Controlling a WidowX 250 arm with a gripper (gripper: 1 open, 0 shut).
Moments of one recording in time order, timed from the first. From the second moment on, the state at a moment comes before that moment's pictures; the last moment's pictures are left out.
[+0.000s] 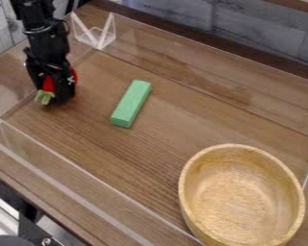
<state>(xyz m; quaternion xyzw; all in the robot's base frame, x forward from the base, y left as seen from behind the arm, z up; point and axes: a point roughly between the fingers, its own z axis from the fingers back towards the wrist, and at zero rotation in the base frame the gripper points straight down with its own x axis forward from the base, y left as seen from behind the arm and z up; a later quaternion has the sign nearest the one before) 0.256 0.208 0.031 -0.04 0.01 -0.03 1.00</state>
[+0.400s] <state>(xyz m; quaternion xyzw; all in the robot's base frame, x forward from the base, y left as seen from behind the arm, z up) 0.264 0.212 0.043 -0.06 0.00 0.01 1.00</state>
